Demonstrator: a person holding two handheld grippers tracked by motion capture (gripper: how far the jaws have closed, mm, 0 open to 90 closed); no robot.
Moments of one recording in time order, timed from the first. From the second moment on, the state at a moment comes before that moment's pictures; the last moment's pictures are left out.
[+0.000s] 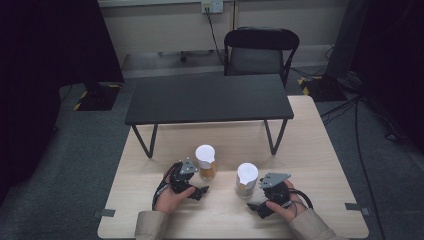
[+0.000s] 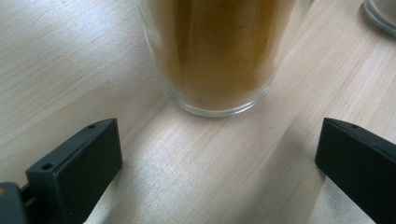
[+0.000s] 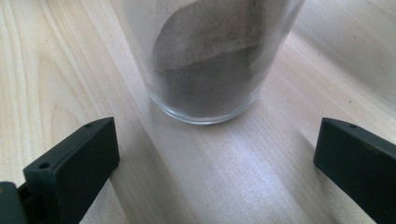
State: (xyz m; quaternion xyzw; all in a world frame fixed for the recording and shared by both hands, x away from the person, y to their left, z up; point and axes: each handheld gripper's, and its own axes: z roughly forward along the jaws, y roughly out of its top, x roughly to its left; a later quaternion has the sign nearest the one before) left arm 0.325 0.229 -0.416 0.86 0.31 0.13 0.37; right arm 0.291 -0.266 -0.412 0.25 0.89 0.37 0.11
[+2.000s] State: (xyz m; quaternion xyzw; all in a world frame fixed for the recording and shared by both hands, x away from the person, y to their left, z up) left arm 0.338 0.220 -0.407 0.82 0.36 0.12 0.42; right arm 0.291 -0.266 -0.412 0.25 0.89 0.37 0.11
